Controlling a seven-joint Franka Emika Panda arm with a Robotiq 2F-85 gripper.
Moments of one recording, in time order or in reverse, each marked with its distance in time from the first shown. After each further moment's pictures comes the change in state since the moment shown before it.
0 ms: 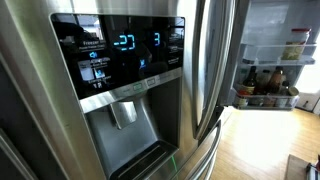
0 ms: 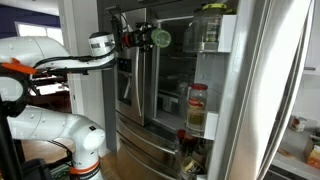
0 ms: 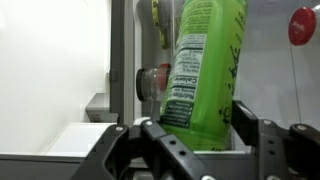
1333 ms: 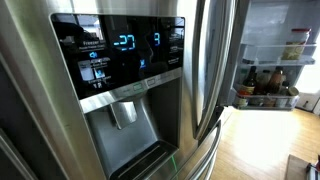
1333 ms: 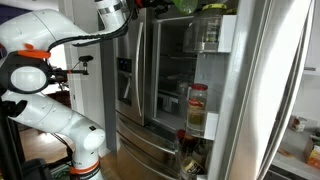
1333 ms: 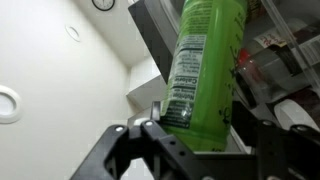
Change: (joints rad) arm 0.002 0.230 -0.212 0.562 0.069 0.178 0.115
